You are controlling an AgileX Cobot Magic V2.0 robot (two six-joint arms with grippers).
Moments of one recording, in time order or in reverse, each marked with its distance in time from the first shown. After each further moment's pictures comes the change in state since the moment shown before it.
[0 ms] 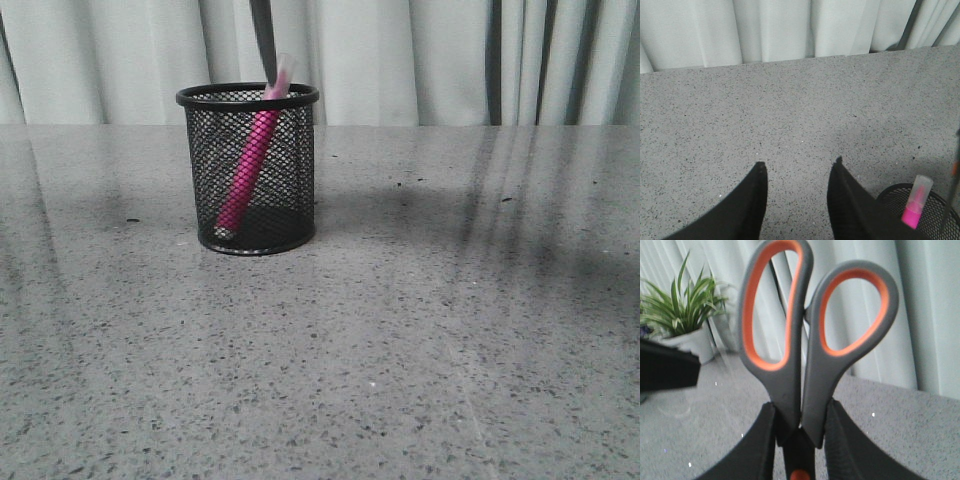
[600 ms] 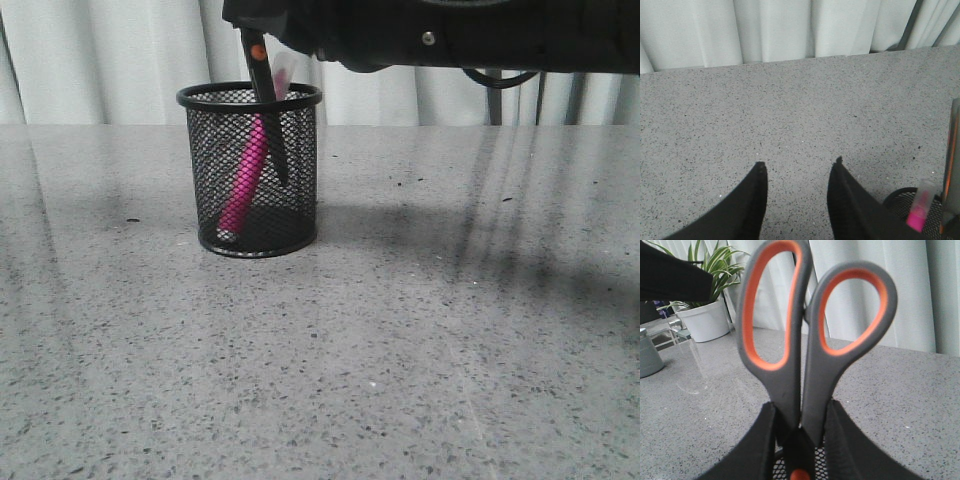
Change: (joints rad) left arm 0.000 0.000 0.000 0.000 0.000 0.000; right arm 0.000 0.030 0.191 -0.032 -0.215 -0.001
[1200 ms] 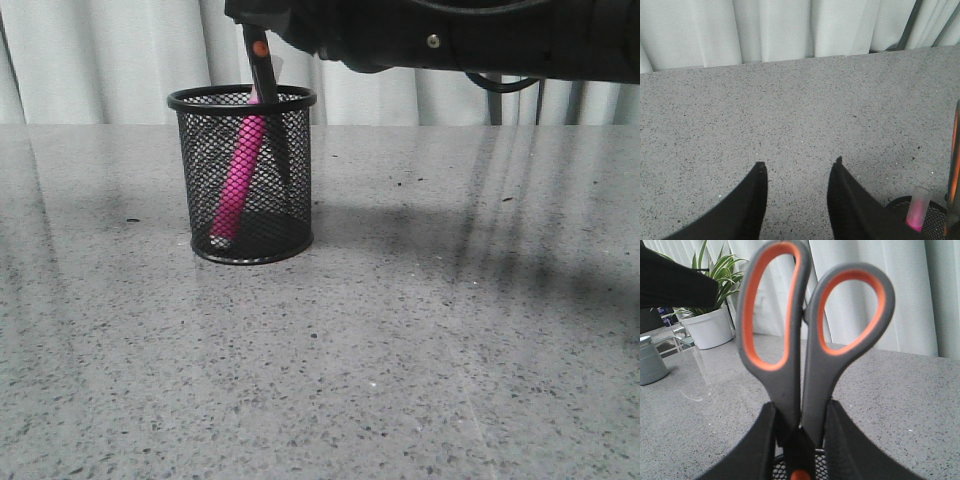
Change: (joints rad) left arm 0.000 0.000 0.000 -0.002 0.000 0.000; right arm 0.000 0.000 0.015 0.015 -0.041 -0.001
